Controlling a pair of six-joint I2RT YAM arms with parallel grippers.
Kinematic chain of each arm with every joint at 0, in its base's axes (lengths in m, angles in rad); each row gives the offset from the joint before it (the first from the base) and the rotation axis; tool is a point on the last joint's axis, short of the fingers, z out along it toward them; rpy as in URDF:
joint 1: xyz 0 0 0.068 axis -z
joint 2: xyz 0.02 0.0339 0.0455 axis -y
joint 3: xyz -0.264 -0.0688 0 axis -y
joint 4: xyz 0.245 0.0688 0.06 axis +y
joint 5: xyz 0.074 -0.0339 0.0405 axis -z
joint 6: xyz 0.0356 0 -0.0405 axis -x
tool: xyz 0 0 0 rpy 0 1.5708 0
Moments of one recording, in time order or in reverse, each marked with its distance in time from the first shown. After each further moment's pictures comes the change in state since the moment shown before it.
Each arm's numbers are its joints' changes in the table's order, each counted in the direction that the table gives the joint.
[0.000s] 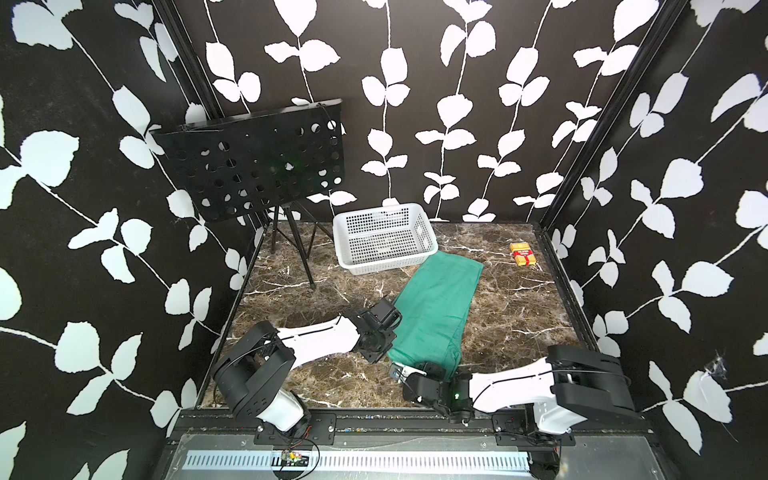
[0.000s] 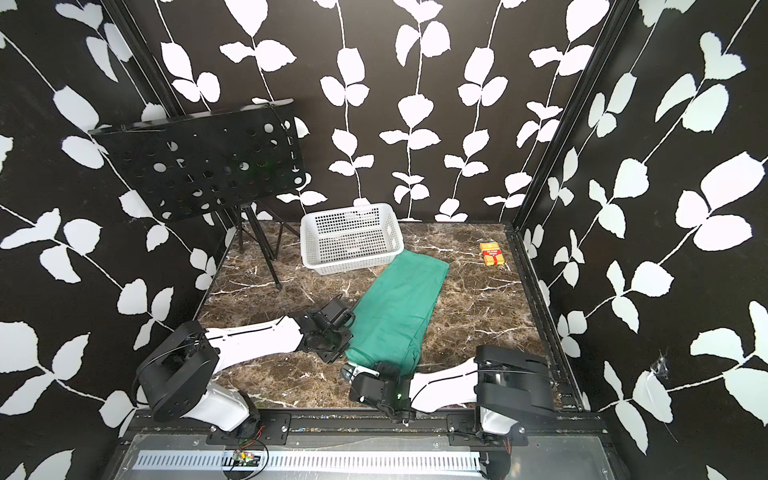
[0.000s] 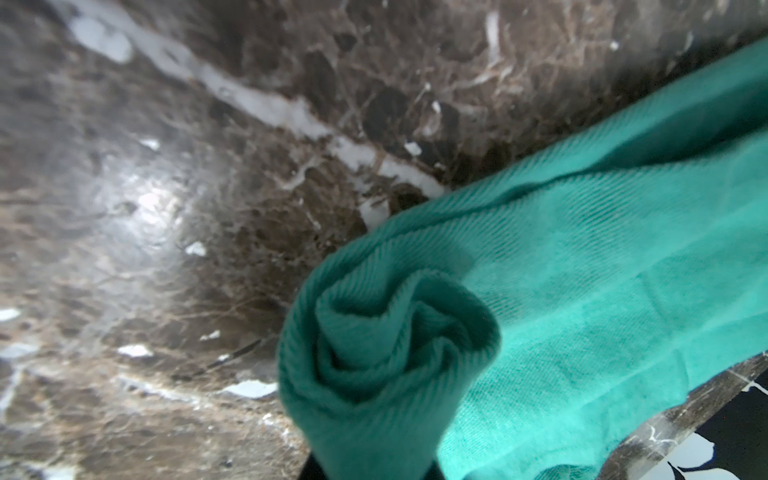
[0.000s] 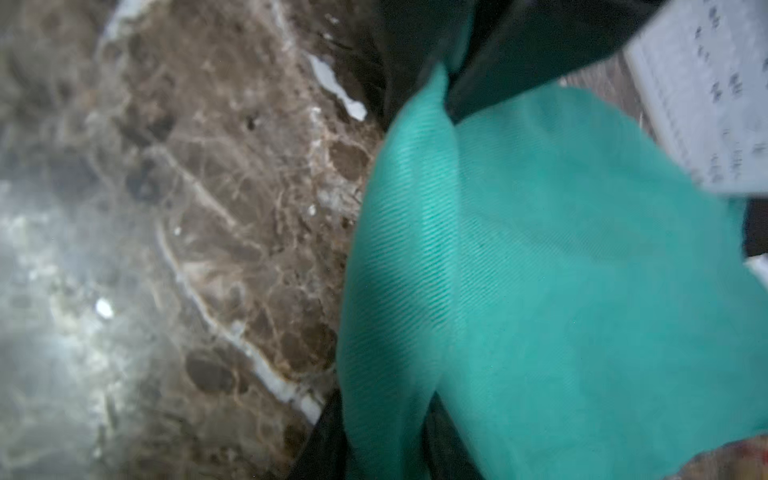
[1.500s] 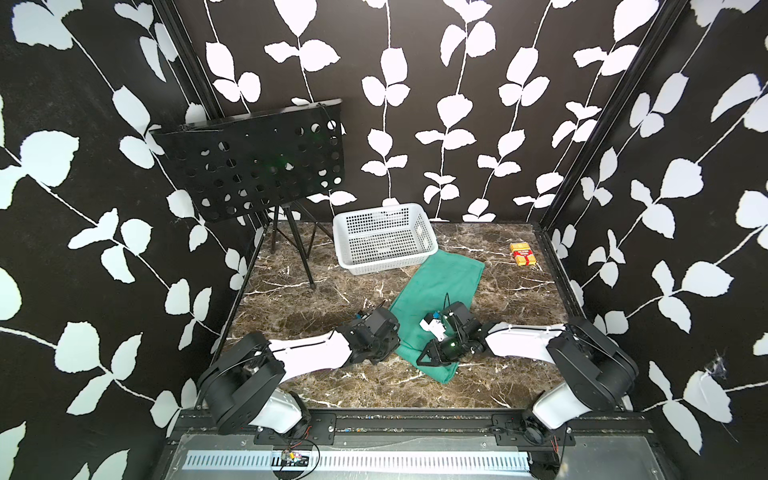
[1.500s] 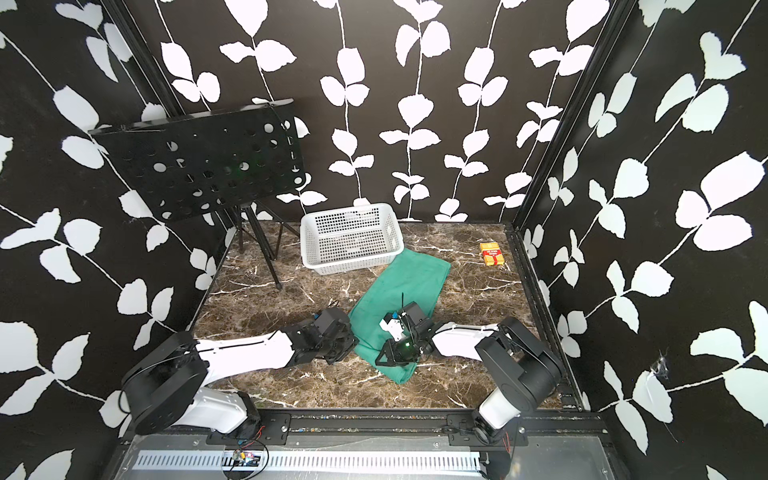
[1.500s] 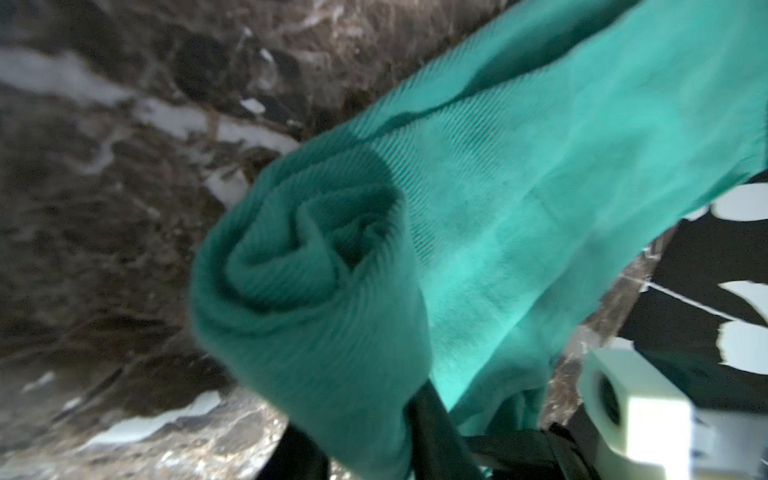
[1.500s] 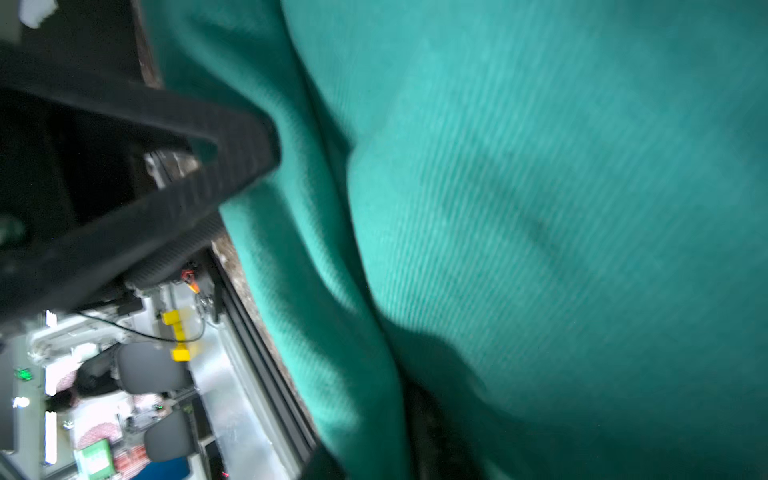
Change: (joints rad) left arm 0.028 0.059 -0.132 -0.315 -0.010 -0.105; right arm 0.725 0.035 -0.007 0.067 -1.269 -0.502
